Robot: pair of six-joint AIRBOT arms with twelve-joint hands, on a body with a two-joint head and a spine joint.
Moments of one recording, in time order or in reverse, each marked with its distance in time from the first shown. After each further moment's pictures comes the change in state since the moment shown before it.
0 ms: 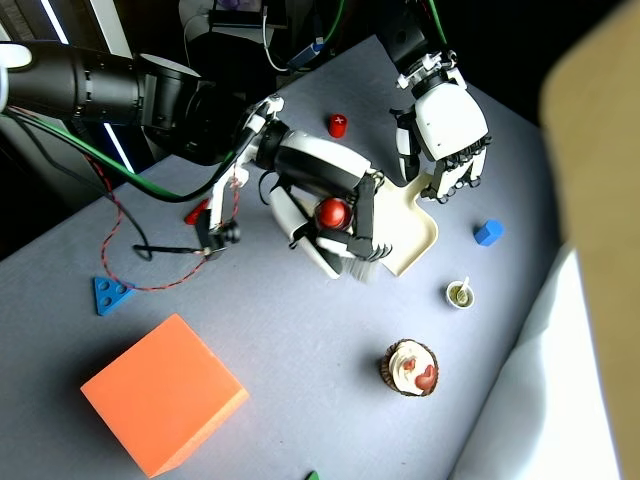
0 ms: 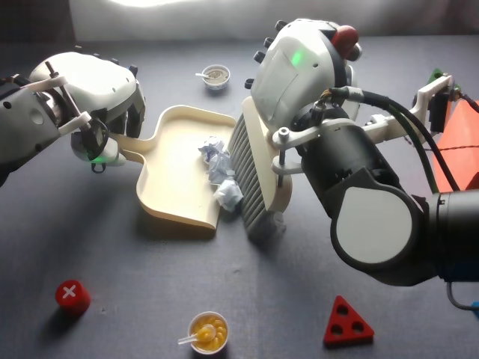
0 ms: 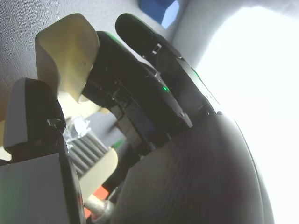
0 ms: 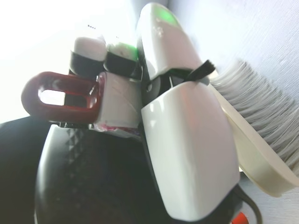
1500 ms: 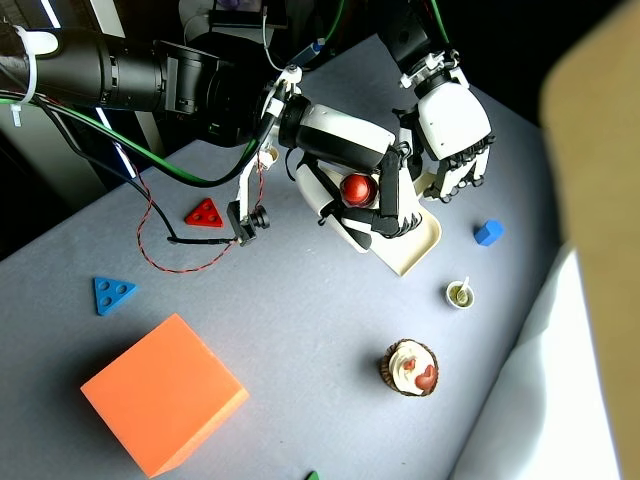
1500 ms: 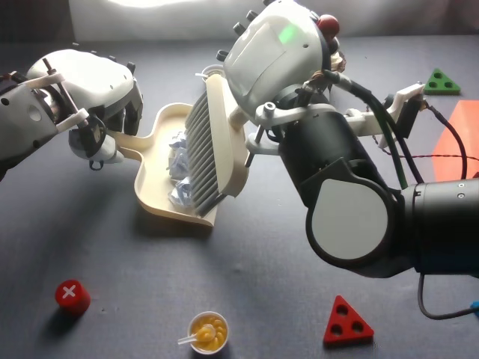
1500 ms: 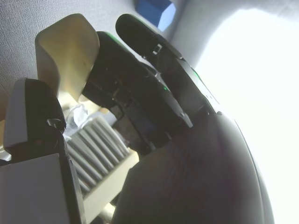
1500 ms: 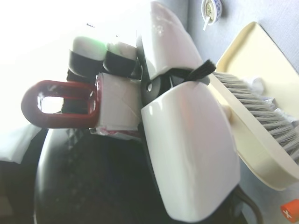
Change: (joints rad) left arm -0.004 0.000 0.011 0.000 0.006 -0.001; right arm 0.041 -0.035 0.009 -0.064 -0.047 0.254
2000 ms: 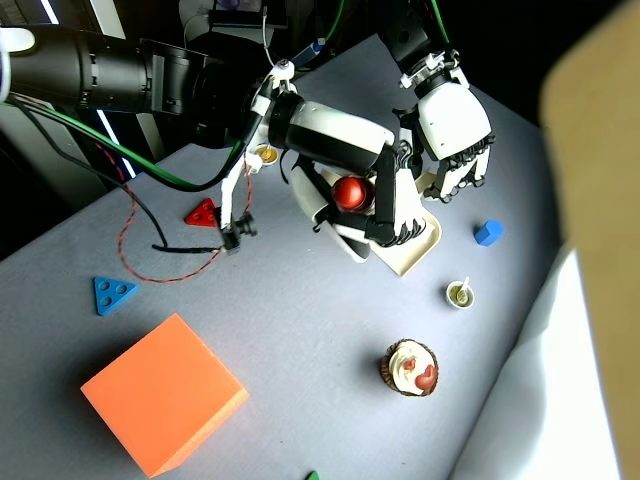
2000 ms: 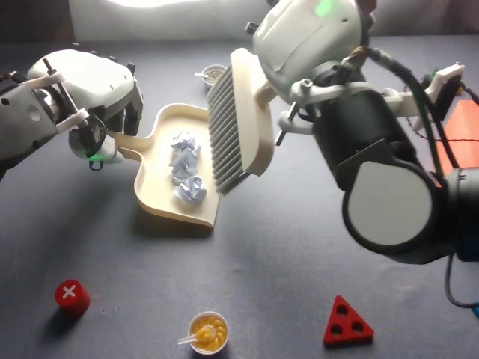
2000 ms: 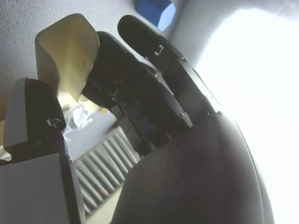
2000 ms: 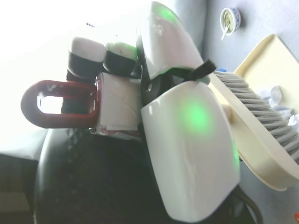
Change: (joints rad) left arm 0.000 0.000 0.001 0.003 0.005 0.000; right arm 0.012 0.093 -0.054 -0.020 -0.017 0.008
